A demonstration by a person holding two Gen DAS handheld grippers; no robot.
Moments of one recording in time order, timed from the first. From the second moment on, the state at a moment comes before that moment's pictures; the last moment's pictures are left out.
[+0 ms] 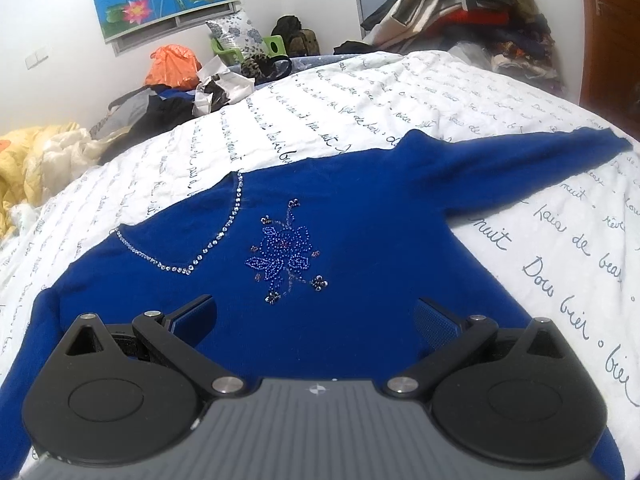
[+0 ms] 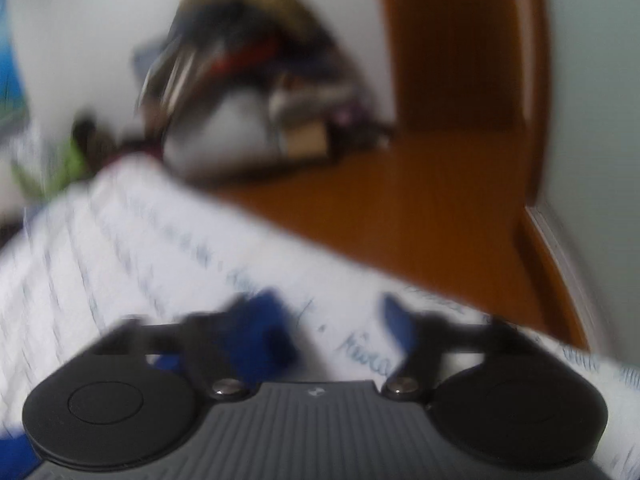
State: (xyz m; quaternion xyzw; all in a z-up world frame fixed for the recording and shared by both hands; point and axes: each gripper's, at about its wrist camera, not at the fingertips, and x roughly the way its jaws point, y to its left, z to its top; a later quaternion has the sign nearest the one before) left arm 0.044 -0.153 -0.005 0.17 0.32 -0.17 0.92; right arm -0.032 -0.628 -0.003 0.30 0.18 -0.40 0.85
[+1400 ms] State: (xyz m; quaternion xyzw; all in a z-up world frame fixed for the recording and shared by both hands) left arm 0.064 -0.068 -0.020 0.14 0.35 -0.03 0.93; right arm 0.025 -0.434 0.064 0.10 0.13 -0.21 0.96
